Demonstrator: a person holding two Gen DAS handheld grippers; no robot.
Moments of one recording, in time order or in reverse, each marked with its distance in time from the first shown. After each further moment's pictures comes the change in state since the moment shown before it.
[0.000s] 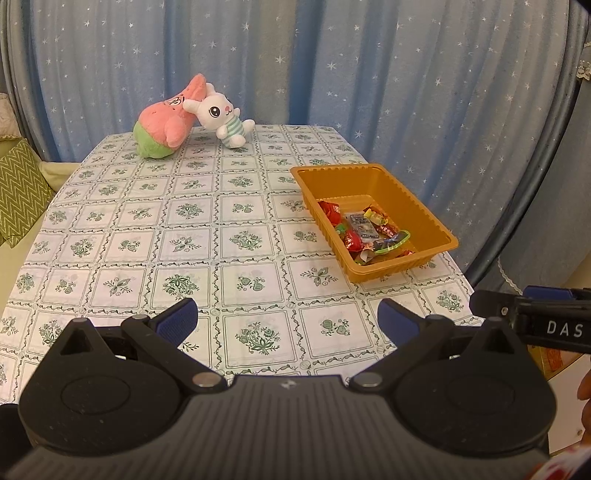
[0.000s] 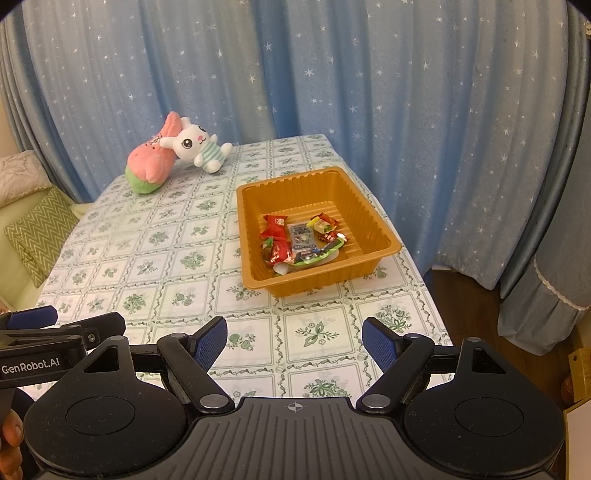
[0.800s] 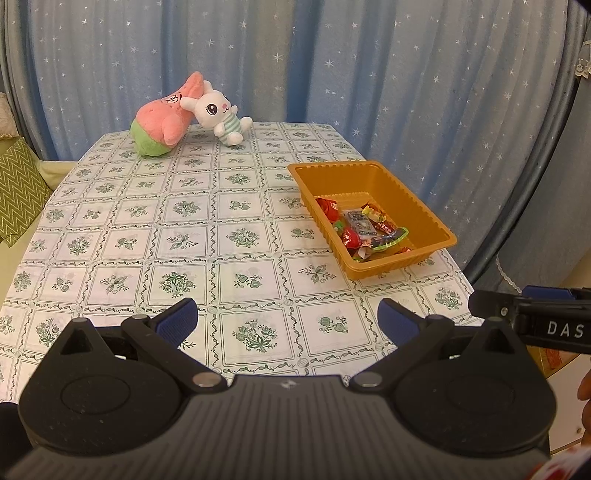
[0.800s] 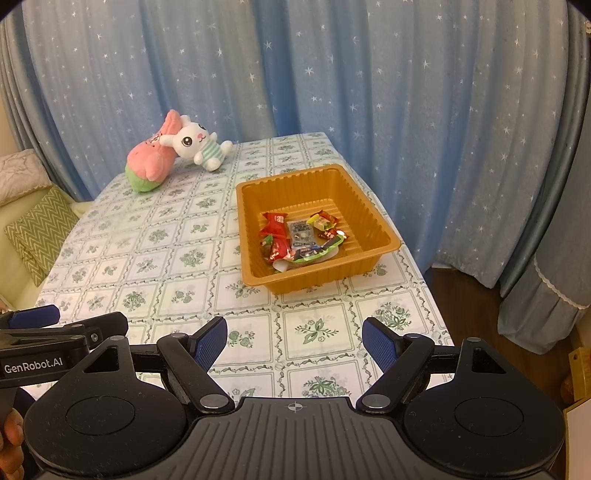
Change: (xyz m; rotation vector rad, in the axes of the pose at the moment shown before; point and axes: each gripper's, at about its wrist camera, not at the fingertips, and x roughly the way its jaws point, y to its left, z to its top) left arm 0.002 -0.002 -0.002 0.001 0.000 -0.005; right arm 0.000 0.000 -0.001 0.000 0.002 0.001
